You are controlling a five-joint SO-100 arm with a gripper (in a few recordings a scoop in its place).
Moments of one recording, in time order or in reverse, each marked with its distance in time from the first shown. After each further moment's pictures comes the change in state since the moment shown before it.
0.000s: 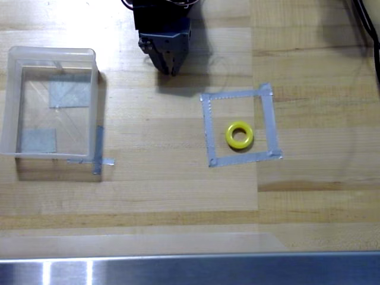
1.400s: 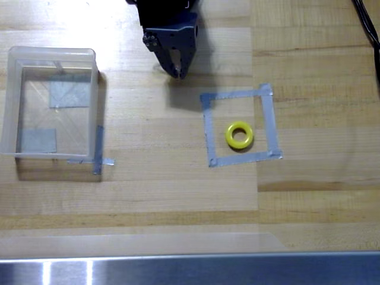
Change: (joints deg) arm -6.4 -14.3 -16.1 -3.7 7.3
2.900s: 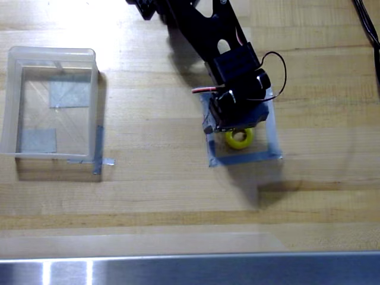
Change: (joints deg) arm -18.7 -93.0 -66.0 -3.9 0.6
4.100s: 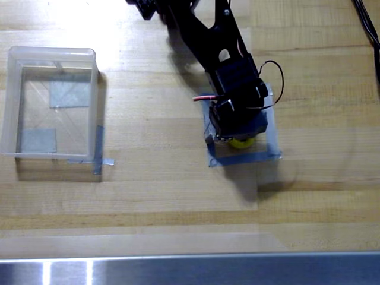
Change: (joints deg) arm 1.8 -5.5 2.5 -12.7 3.5
